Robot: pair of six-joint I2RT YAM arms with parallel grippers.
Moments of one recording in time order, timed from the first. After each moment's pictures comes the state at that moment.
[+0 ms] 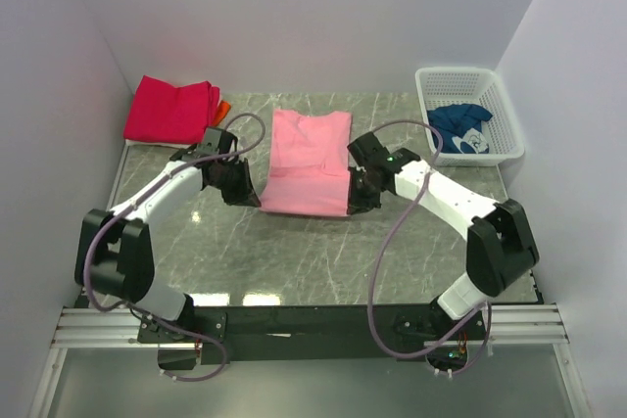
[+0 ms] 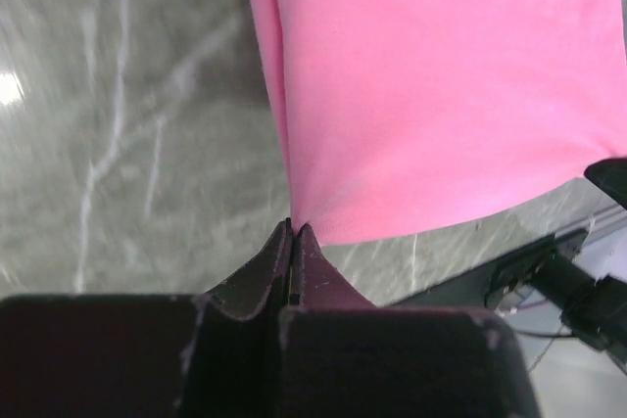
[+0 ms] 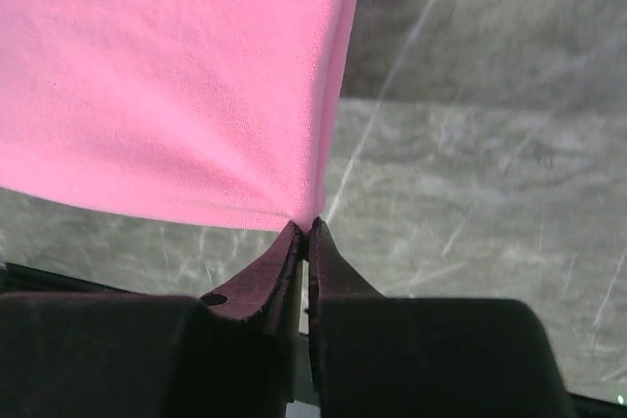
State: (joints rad) left arm -0.28 1.52 1.08 -0.65 0.34 -0.51; right arm 0.56 1.58 1.19 -0.78 -0.06 0.66
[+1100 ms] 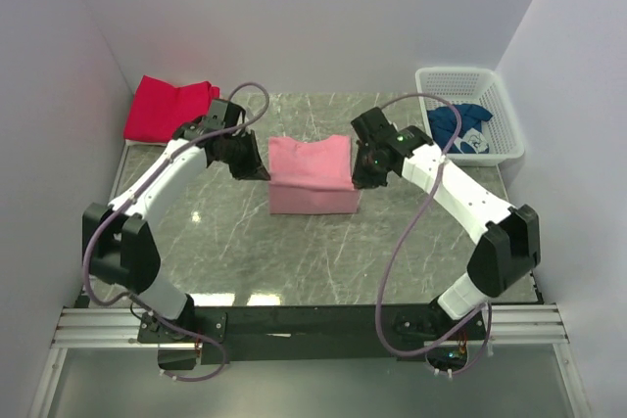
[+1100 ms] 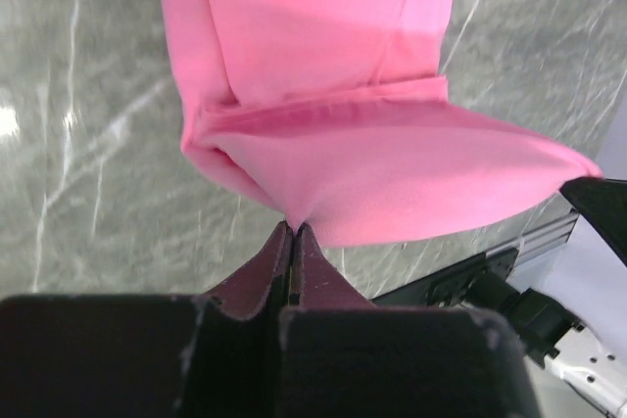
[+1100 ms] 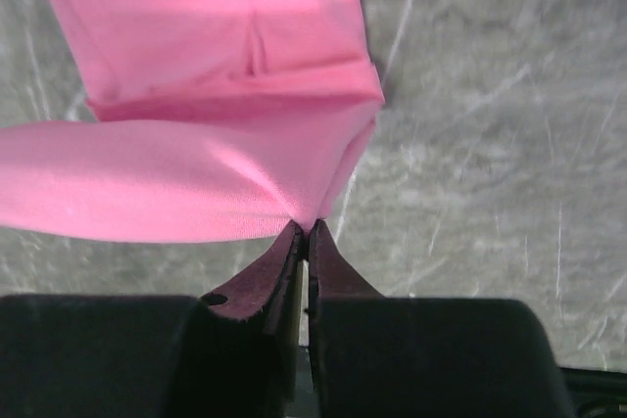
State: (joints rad) left arm -0.34 1.55 1.34 -0.78 0.31 -0.61; right arm 0.56 1.55 1.40 -0.96 0.11 0.73
